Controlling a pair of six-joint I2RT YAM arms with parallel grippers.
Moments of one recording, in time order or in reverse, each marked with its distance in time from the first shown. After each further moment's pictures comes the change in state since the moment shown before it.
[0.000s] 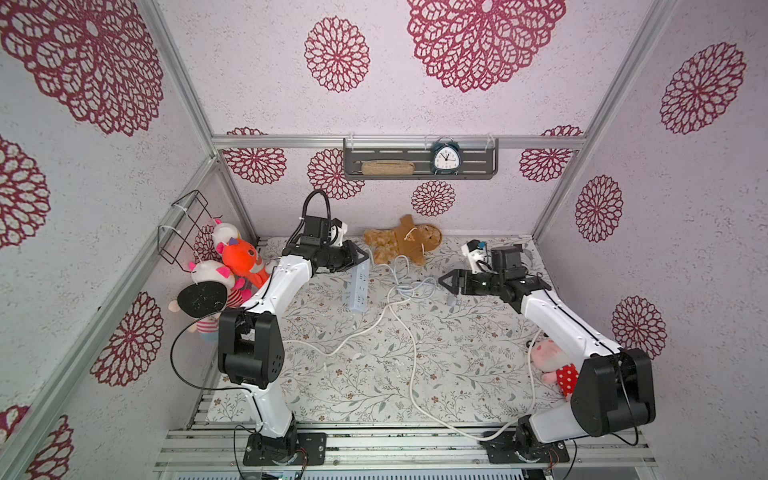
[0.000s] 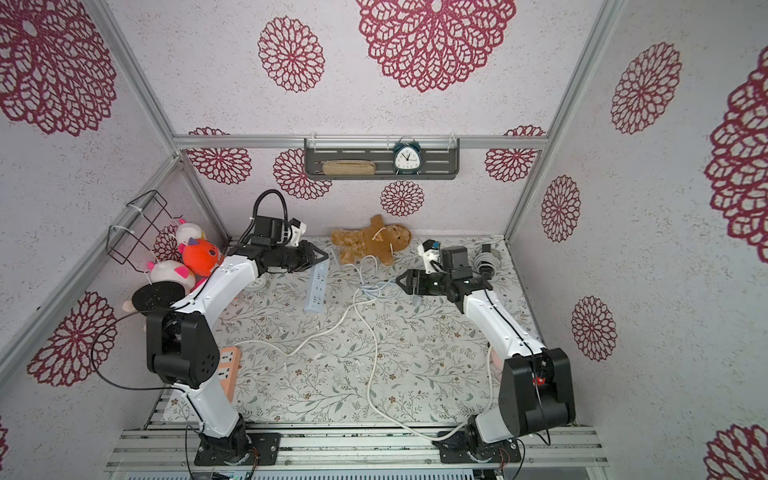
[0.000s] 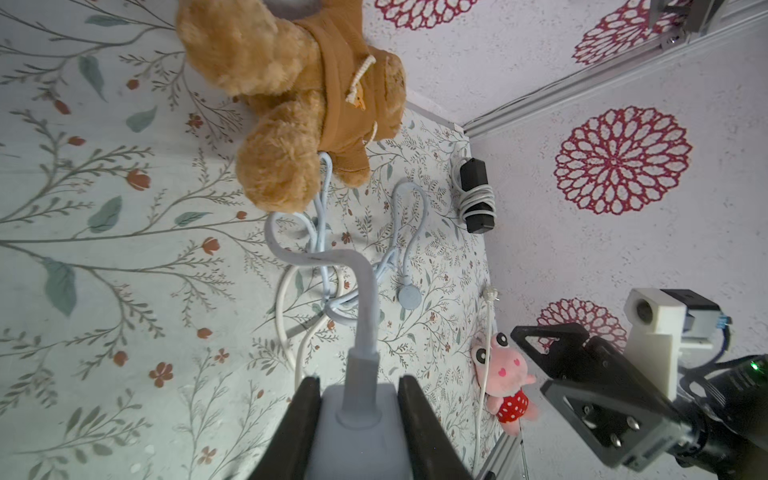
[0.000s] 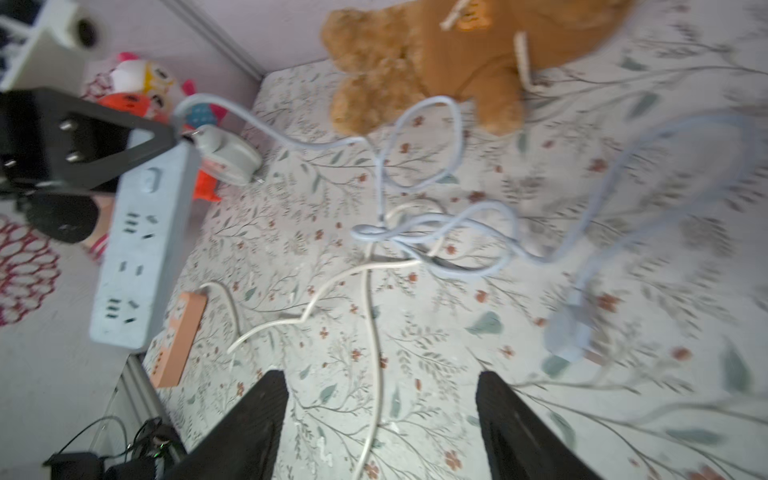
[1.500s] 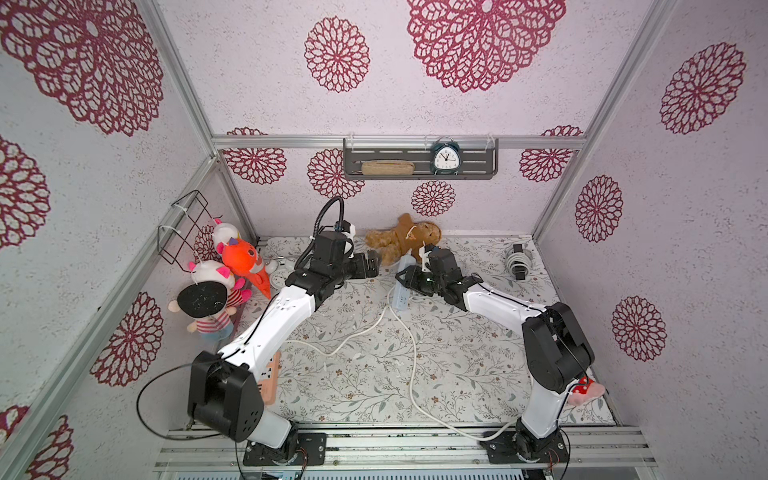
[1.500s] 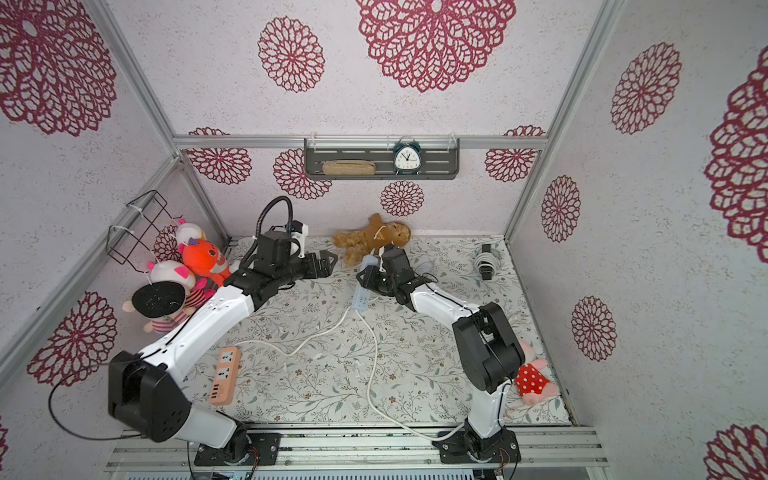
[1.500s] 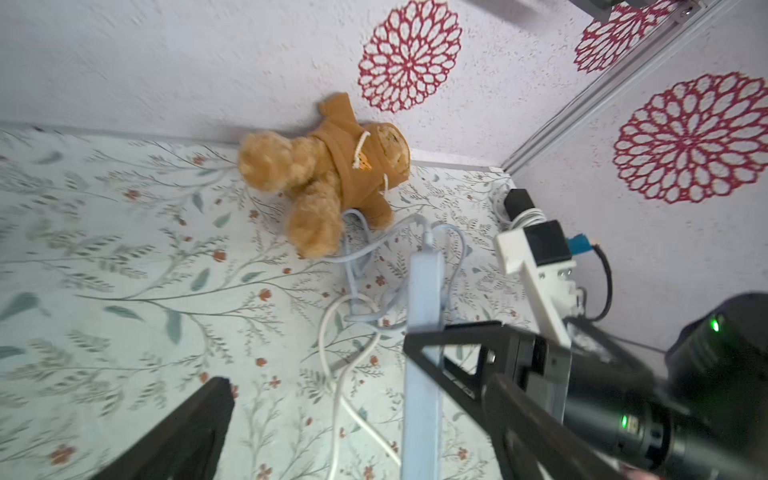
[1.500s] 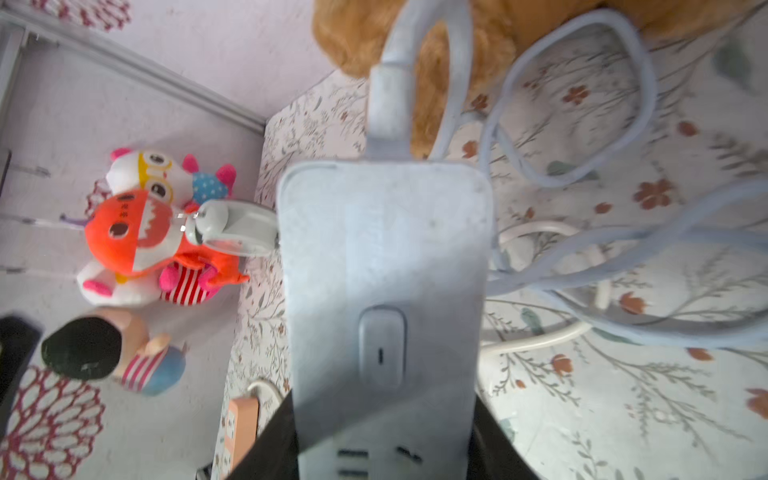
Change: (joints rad) left arm -0.211 -0.377 -0.312 0.169 -0.550 0.151; right arm 0.248 0.346 0.164 0.261 0.310 0.526
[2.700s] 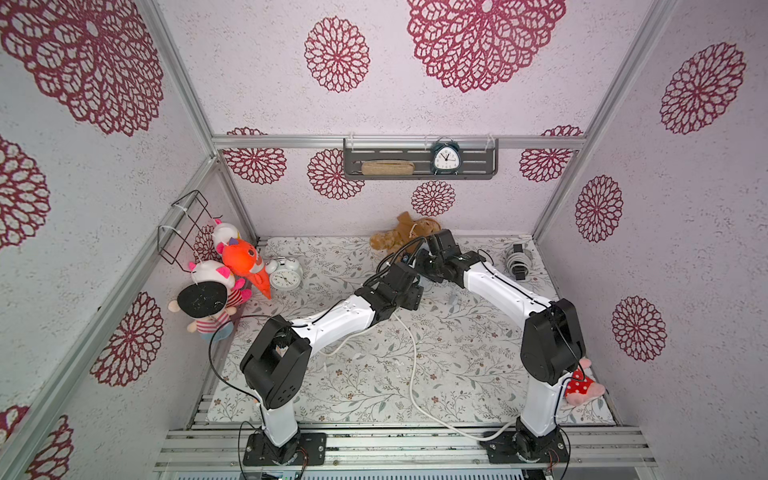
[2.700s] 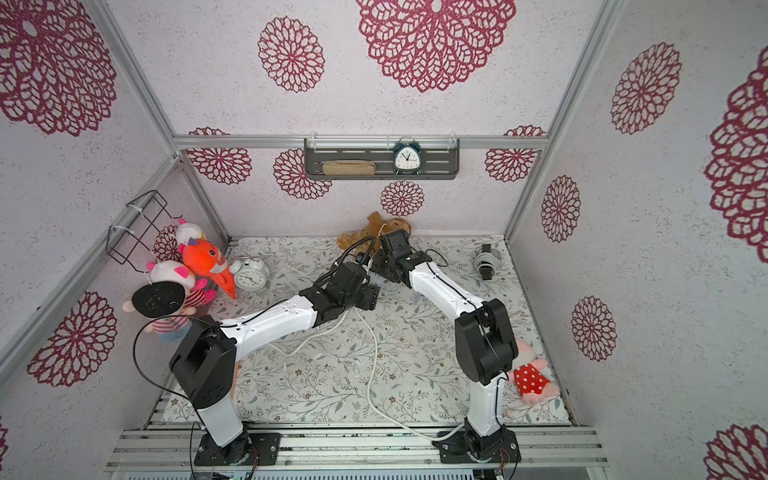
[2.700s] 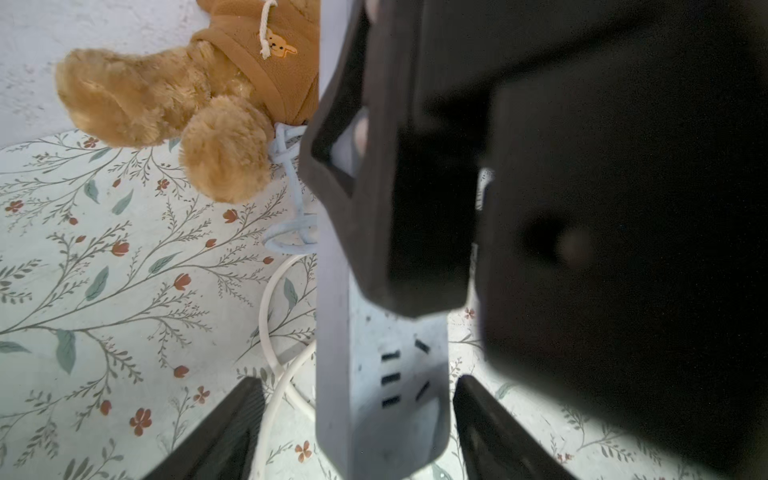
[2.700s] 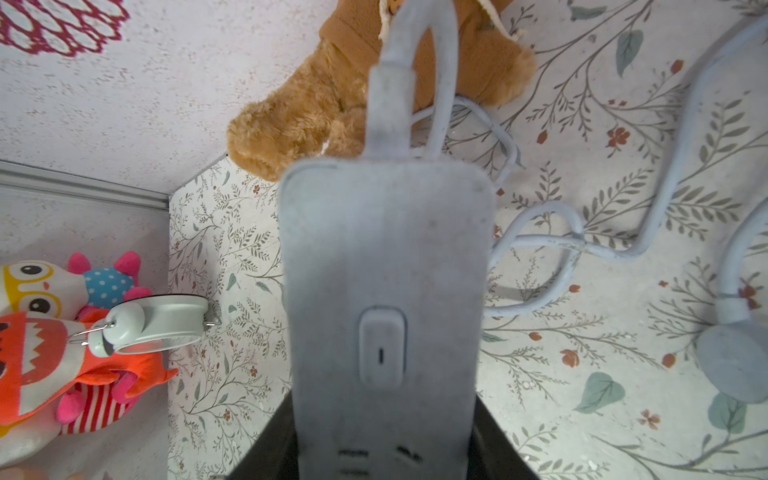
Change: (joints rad) left arm -0.341 0.342 0.063 0.116 -0.289 0.100; right arm -0.010 0.067 0.309 -0.408 0.213 0.023
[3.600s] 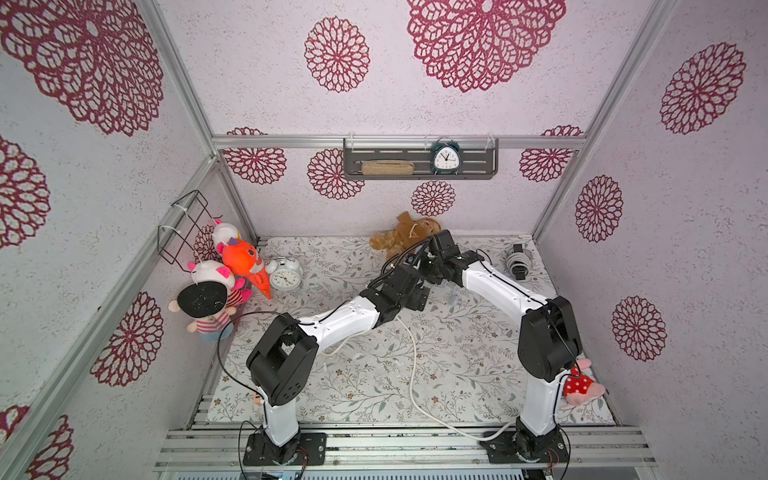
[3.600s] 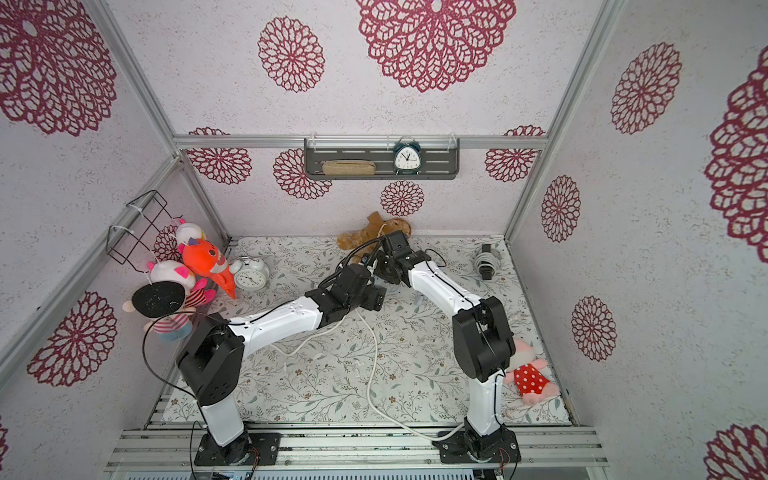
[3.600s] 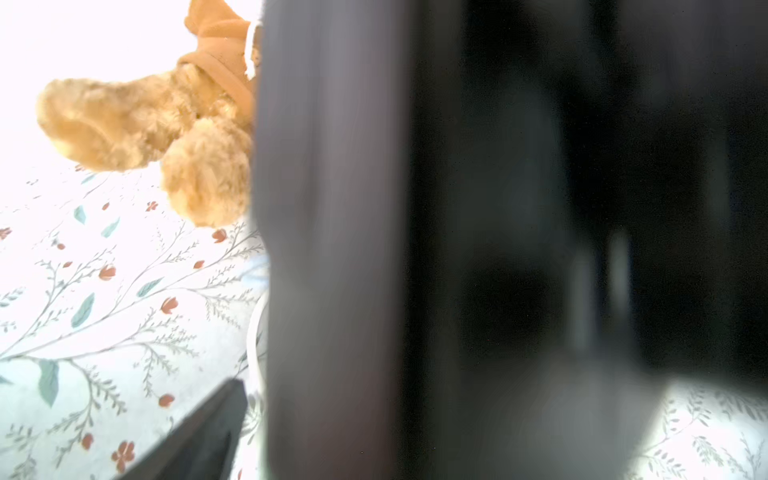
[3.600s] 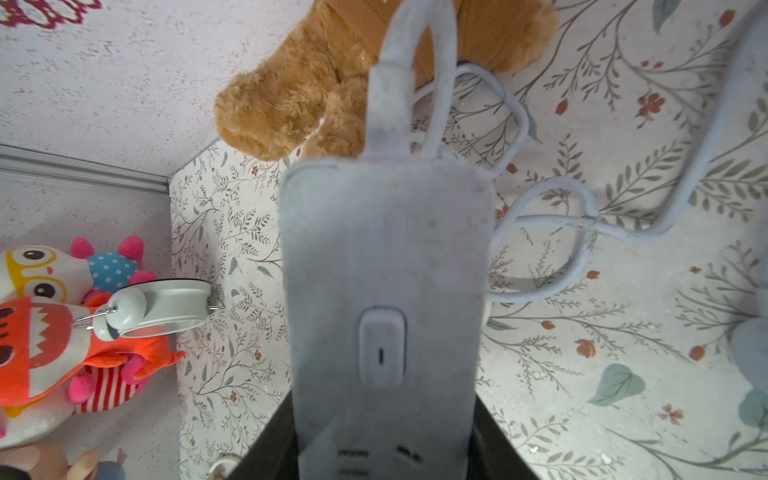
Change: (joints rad) left arm -0.024 0.002 -0.082 0.123 -0.027 0.040; right arm -0.008 0.029 0.019 -0.019 -0.068 0.018
